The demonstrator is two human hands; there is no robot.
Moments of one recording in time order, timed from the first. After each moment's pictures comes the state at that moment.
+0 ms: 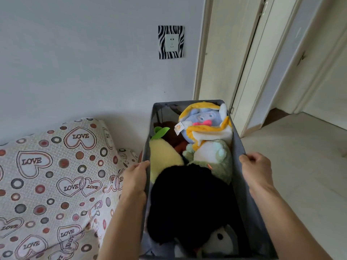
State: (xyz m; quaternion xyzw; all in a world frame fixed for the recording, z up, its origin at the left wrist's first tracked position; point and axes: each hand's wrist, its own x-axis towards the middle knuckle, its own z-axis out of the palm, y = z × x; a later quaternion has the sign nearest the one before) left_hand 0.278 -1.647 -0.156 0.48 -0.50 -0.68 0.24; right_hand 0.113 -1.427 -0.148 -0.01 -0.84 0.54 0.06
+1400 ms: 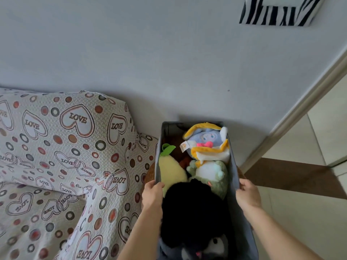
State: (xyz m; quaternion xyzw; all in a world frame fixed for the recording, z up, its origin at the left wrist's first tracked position) left_hand -0.012 -1.764 -0.339 0.73 -0.27 -0.58 0.24; right_hand -0.265 -1.684 -0.352 0.20 -0.87 0.33 -0.30
